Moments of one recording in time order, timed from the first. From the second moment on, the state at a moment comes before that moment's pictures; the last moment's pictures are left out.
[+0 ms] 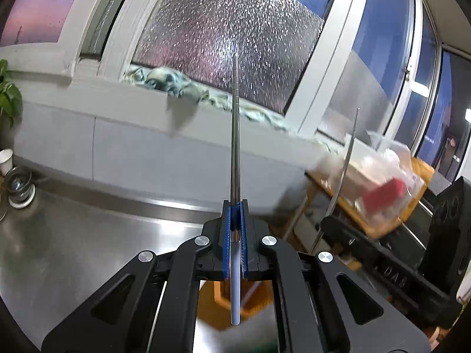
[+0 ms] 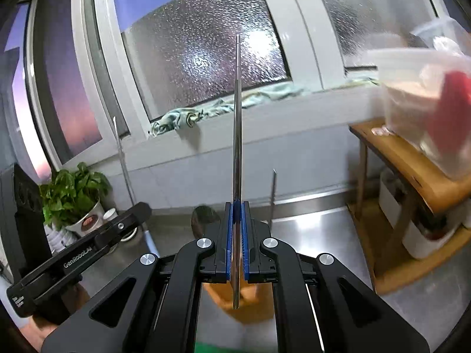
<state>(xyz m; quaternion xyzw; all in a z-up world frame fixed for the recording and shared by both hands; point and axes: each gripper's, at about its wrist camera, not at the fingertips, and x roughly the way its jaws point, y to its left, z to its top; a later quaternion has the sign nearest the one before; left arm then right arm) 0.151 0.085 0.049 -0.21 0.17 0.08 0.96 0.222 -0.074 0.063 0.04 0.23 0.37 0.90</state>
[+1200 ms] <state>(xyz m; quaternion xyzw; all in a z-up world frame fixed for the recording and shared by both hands) 0.167 0.081 -0.037 -0.19 0.24 0.03 0.95 0.234 -0.073 -0.020 0.01 0.32 0.37 0.87</state>
